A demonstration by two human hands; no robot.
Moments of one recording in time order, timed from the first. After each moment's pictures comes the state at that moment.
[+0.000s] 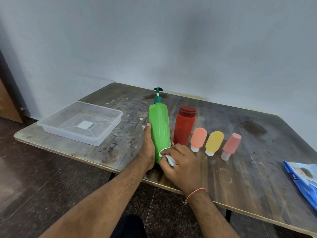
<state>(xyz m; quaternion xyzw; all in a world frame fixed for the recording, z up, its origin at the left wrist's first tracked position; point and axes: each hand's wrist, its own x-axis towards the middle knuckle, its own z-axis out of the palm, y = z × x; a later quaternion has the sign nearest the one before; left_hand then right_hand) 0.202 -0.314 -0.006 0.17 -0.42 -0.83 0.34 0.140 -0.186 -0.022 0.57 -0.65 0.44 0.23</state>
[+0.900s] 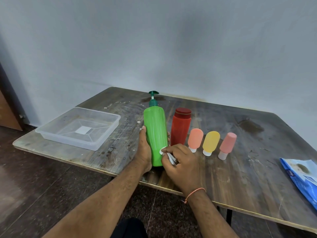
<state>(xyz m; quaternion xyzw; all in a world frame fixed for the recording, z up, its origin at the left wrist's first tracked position) 0.202 -0.318 -0.011 0.15 -0.41 -0.84 0.34 0.133 -0.183 -0.020 0.54 -0.65 0.51 0.19</state>
